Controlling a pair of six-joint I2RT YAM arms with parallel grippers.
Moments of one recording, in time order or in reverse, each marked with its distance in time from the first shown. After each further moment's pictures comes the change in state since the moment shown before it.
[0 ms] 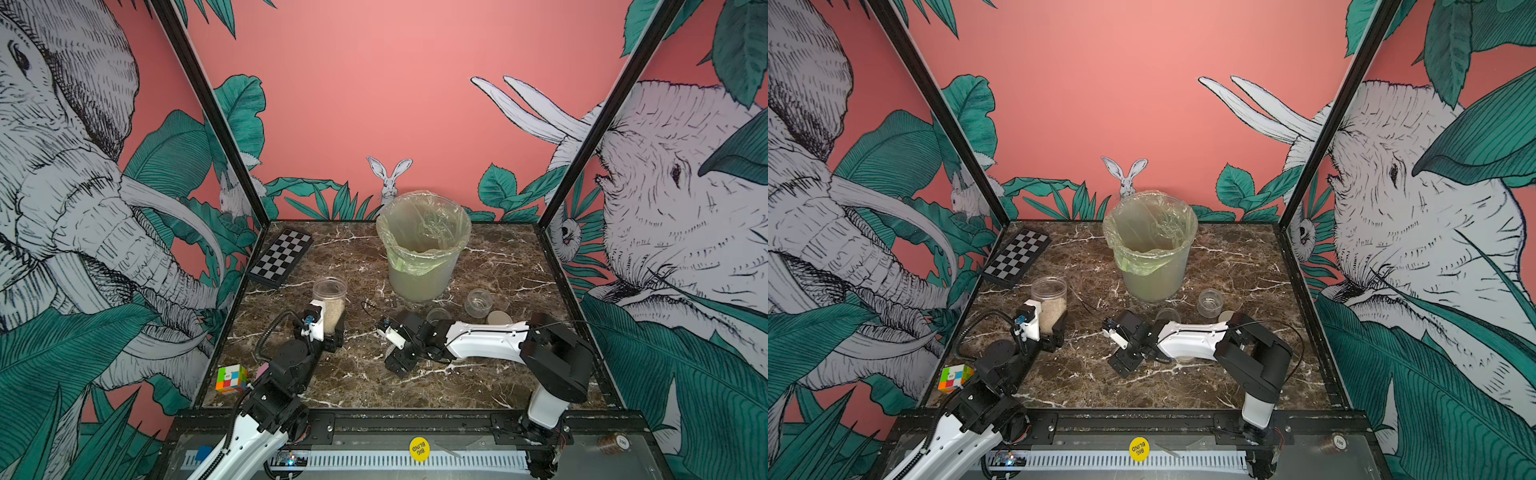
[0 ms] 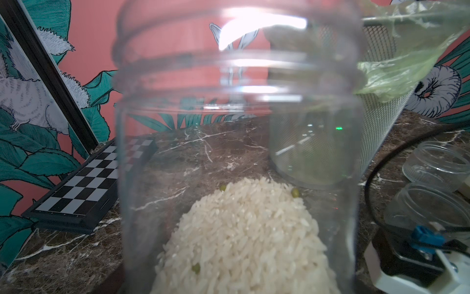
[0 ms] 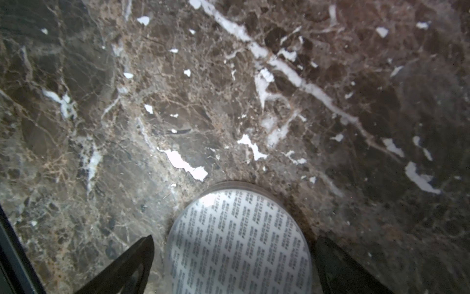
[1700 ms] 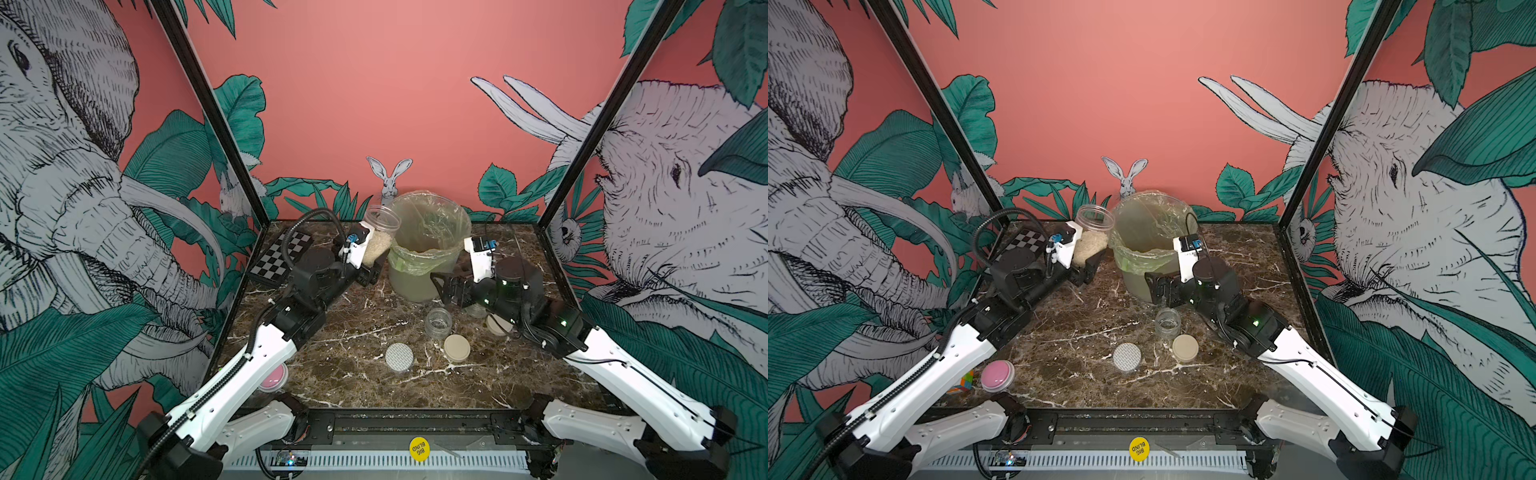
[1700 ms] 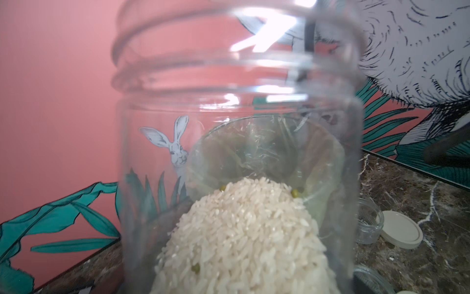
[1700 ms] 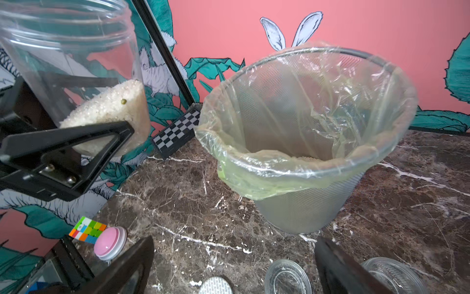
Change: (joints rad) left arm 0.000 0.821 0.834 0.041 0.357 0.196; right arm -0.260 -0.718 0.196 -0.172 0.215 0.258
